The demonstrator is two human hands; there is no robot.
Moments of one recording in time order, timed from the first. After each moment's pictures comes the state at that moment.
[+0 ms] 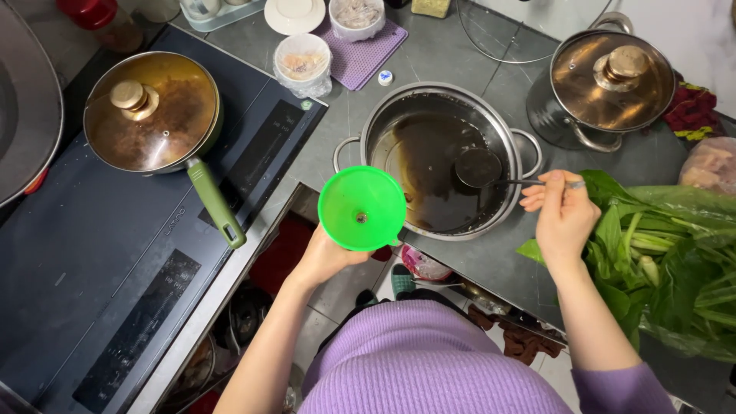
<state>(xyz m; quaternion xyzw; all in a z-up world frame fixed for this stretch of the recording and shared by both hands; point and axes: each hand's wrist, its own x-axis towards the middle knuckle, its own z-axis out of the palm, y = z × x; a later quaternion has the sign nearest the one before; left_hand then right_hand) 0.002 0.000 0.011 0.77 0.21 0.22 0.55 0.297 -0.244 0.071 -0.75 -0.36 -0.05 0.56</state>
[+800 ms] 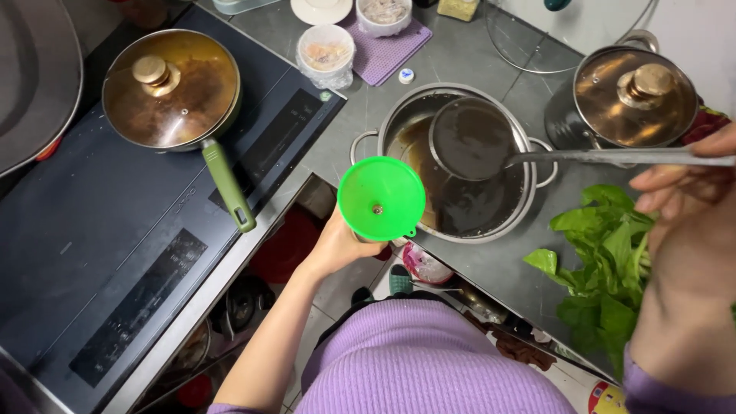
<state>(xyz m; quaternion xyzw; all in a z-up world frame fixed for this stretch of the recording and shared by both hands) 0.005 -0.010 0.054 0.77 0.25 0.20 0.55 0.360 -0.297 0.154 -0.75 -0.40 0.00 0.53</state>
